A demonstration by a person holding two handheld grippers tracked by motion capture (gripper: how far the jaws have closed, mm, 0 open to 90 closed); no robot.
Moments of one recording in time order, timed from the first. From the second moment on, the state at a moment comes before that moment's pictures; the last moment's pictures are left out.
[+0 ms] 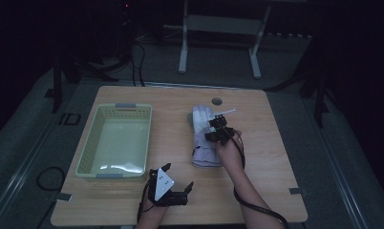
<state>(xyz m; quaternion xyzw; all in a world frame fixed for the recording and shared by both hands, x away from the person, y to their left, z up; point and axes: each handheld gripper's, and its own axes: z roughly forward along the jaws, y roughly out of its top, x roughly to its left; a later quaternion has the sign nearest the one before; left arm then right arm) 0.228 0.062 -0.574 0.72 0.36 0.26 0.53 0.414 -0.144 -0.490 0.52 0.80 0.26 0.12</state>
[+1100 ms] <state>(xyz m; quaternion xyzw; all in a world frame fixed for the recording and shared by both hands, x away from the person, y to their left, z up) 0.242 0.044 -0.561 0.76 0.35 0.22 0.50 0.390 -0.227 -0.475 0.37 0.84 0.38 0.15</state>
